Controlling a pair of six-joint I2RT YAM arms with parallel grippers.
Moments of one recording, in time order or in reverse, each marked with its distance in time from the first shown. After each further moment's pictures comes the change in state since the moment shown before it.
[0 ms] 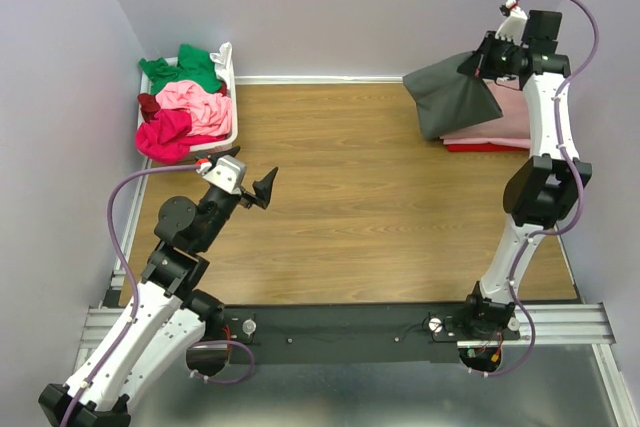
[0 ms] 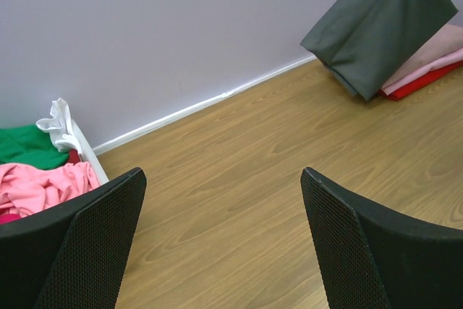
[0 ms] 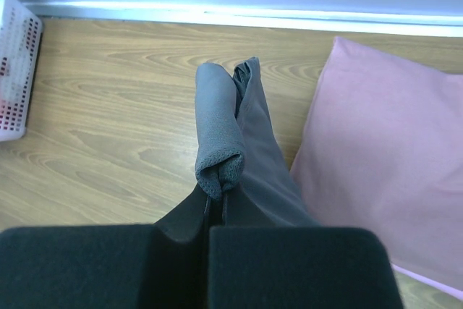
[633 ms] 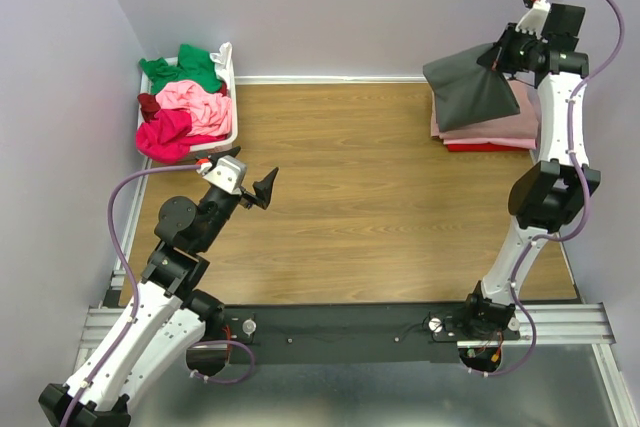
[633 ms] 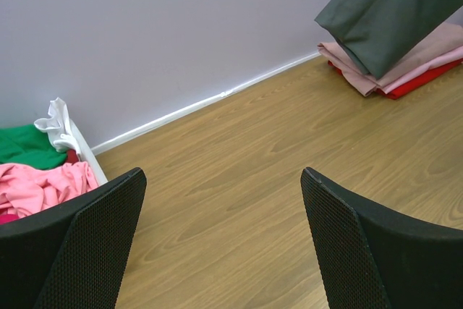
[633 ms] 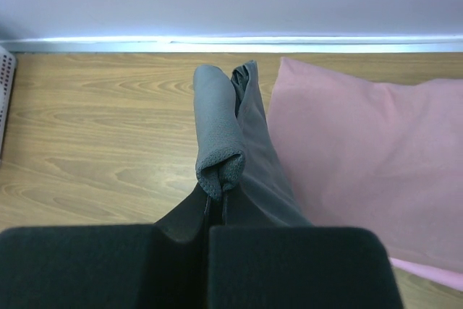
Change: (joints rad) left arm 0.000 0.000 -0.003 0.000 0.007 0.000; right arm -0.057 -0.039 0.034 -0.005 0.064 -0.002
